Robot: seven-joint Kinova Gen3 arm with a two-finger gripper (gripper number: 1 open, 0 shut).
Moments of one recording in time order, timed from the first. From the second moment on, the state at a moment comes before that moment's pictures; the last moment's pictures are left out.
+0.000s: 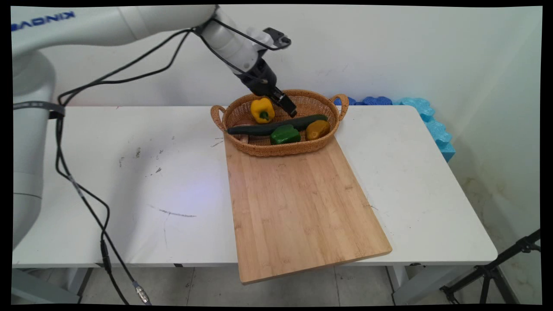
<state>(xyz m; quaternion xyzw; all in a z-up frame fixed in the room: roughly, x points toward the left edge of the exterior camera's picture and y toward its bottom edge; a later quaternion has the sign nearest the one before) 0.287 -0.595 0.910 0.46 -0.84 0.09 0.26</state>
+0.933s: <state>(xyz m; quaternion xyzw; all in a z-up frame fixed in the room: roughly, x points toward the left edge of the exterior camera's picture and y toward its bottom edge) 0.257 -0.646 0.848 0.45 -0.86 0.06 0.23</state>
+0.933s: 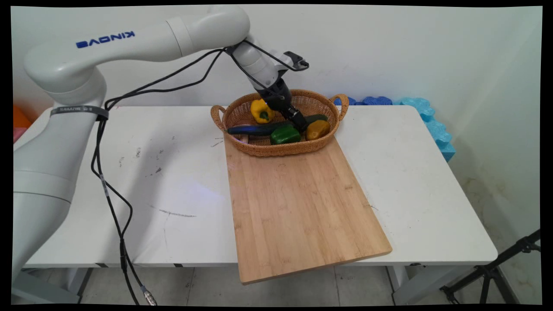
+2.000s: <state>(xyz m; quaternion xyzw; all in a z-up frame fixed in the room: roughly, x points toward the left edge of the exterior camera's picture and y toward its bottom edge) 0.250 -0.643 0.863 0.43 -0.86 0.07 0.25</state>
